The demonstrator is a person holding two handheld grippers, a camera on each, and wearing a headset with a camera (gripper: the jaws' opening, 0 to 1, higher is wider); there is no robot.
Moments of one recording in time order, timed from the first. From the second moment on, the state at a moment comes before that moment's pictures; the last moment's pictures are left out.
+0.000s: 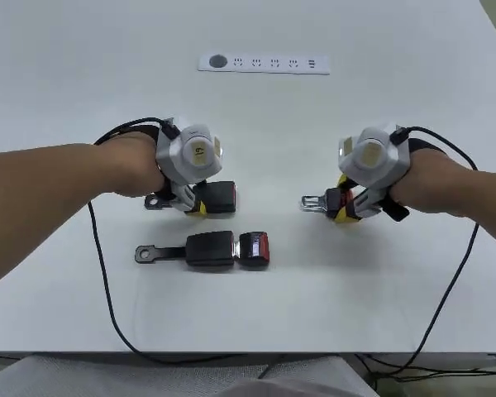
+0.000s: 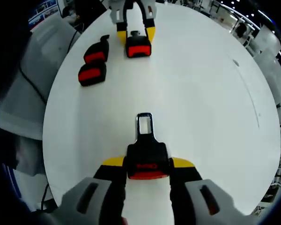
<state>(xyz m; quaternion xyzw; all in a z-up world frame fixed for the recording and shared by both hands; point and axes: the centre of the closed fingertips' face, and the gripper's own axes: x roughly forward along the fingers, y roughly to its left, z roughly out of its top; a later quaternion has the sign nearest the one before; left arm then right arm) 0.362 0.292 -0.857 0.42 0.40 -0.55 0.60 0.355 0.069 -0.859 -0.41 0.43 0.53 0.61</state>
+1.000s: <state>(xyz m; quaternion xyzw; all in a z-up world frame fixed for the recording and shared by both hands) 0.347 0.346 -0.806 0.42 0.33 -0.47 0.71 0.318 0.068 -0.811 -0.36 0.36 0.45 0.74</state>
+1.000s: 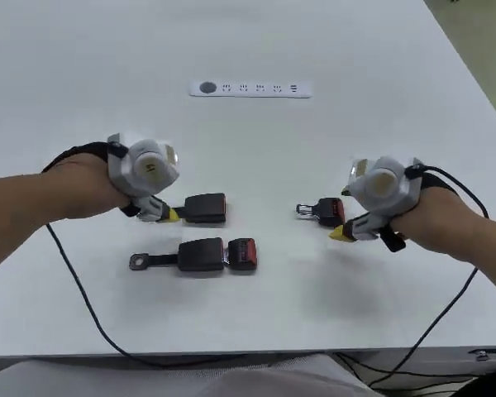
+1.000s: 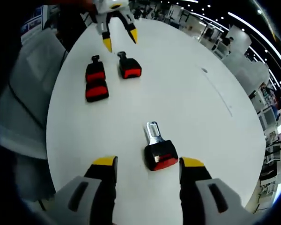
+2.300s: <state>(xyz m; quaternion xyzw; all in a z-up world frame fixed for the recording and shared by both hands) 0.228 0.442 -0.754 0.21 0.31 -0.32 0.87 0.236 0.060 -0.779 -0.19 0.30 0.38 0.86</state>
